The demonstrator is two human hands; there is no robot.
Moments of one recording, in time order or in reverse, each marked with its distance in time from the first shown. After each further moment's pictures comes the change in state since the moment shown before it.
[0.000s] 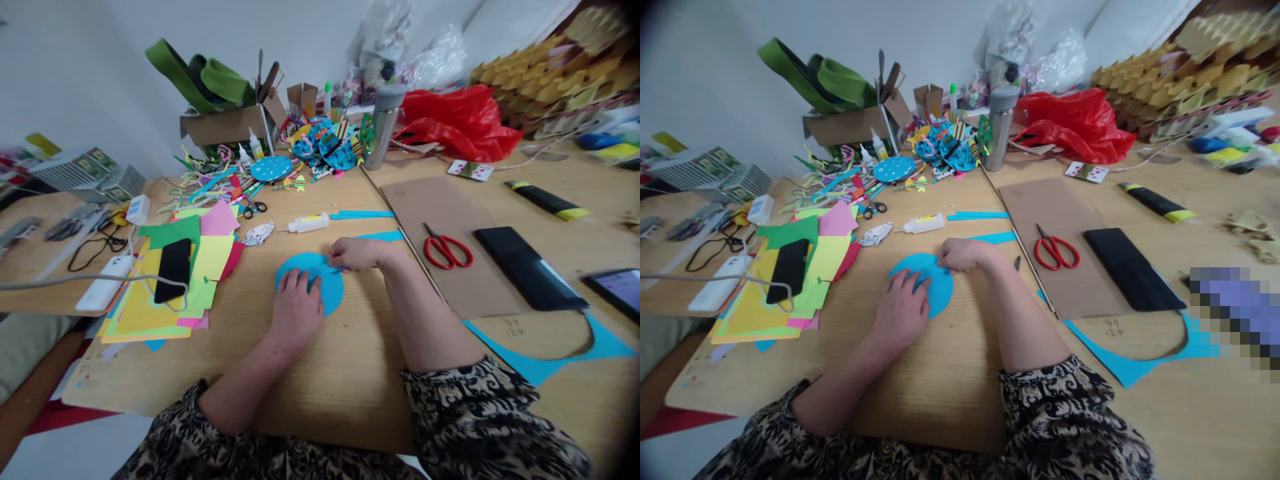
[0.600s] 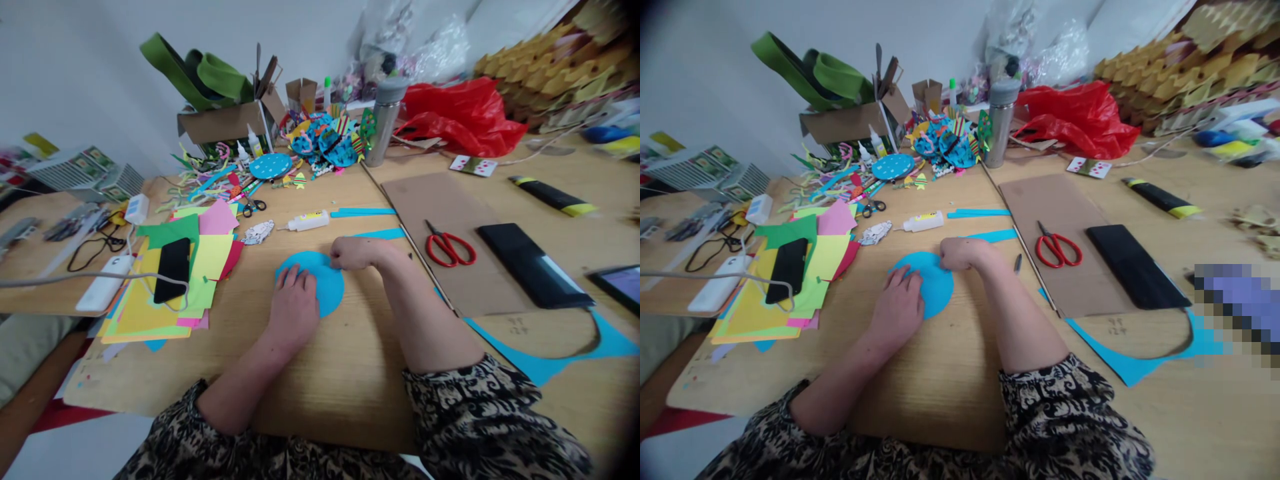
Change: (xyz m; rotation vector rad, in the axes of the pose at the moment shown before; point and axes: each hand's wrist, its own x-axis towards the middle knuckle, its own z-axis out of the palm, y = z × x) left_hand 0.003 -0.005 -0.005 -0.037 -0.019 0.001; right_hand 0.000 -0.017 -0.004 -0.341 0.008 0.100
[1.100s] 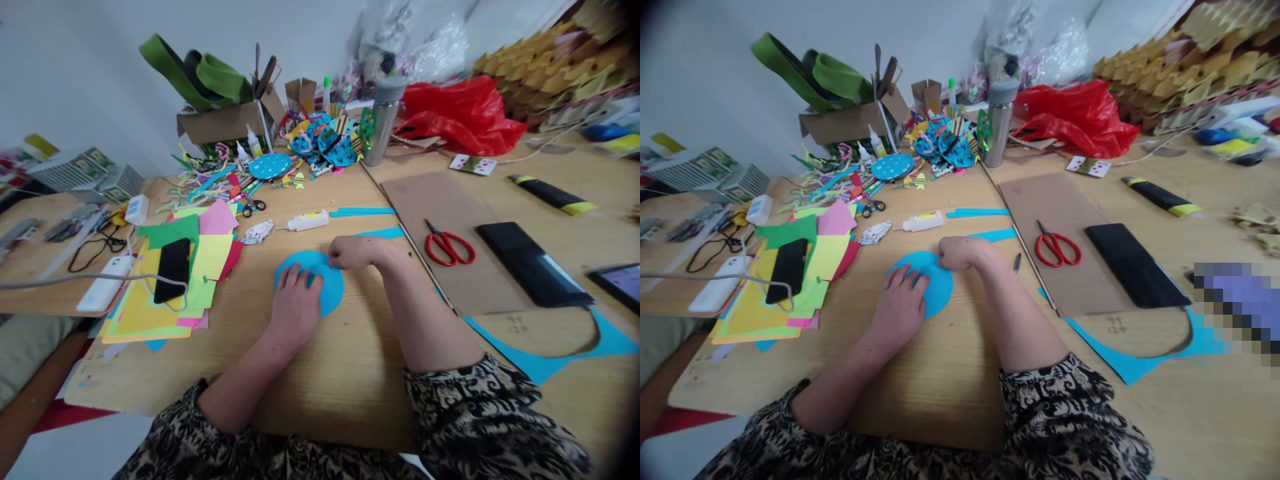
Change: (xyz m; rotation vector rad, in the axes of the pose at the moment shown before) left_hand 0.000 0.002 0.000 0.059 0.000 0.040; right_hand -0.002 0.000 -0.001 -0.007 0.010 -0.050
